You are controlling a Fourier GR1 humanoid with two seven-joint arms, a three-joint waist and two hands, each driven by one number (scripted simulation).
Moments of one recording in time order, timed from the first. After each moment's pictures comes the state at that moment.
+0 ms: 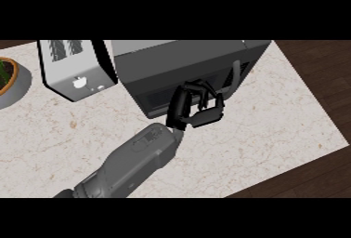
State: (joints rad) left arm -0.85 0.00 -0.77 -0.81 0.85 0.55 -0.56; right arm -0.06 -0.60 -0.33 -1.64 -0.43 0.58 -0.44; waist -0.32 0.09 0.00
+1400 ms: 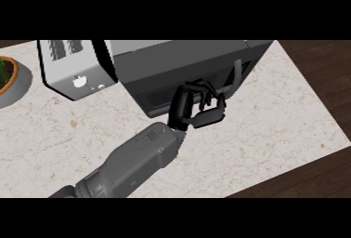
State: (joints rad) left arm -0.88 0.00 -0.83 -0.78 0.97 0.55 -0.70; right arm -0.17 -0.75 -0.43 -1.50 -0.44 0.61 -0.43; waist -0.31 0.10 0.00
